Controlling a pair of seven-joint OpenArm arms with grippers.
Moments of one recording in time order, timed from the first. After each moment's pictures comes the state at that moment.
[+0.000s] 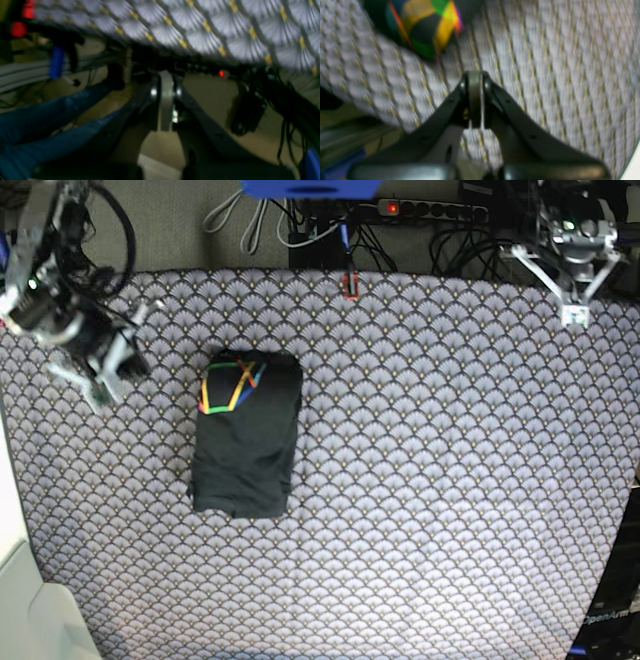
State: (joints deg) left arm 31.8 -6.9 -25.0 115.6 0.9 -12.6 62.8; right arm -18.9 14.7 22.4 115.5 23.9 39.9 -60.4
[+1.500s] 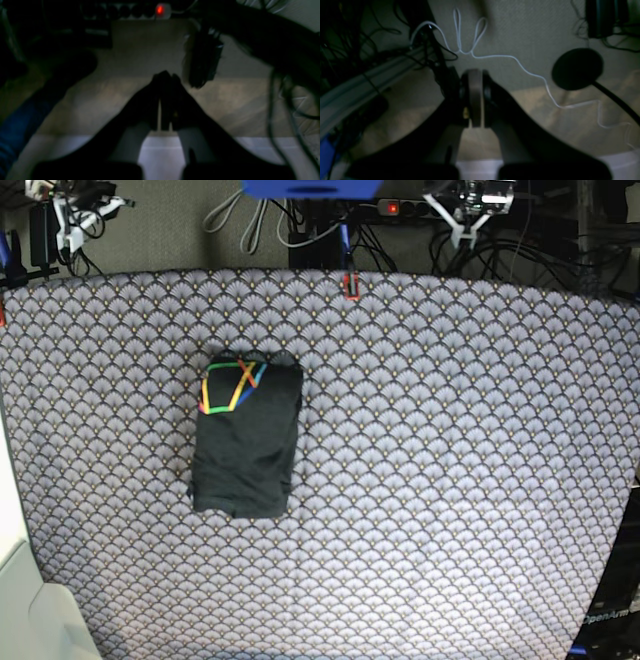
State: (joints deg) left arm 8.9 -9.5 -8.8 22.8 1.7 -13.6 13.5; right arm -19.3 12.6 46.5 44.7 -2.9 39.6 -21.5
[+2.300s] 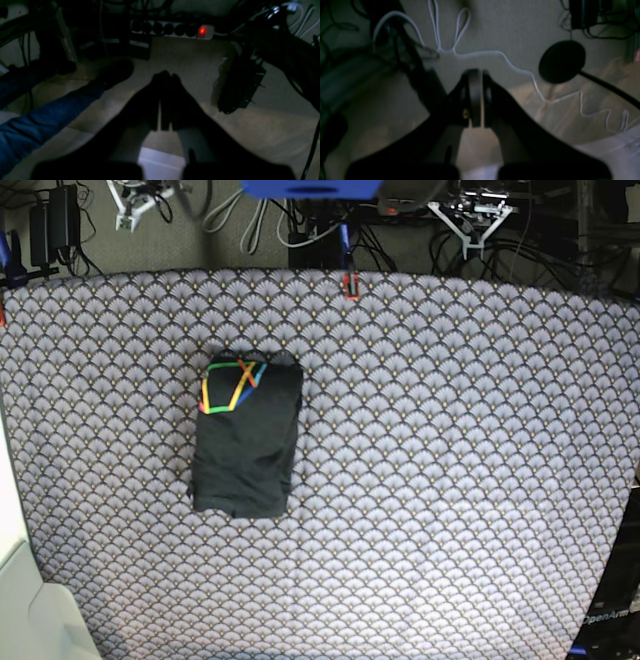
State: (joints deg) left arm 2.6 -9.0 -4.7 12.0 0.2 2.4 2.0; right arm -8.9 8.3 46.5 13.2 -26.8 9.4 10.3
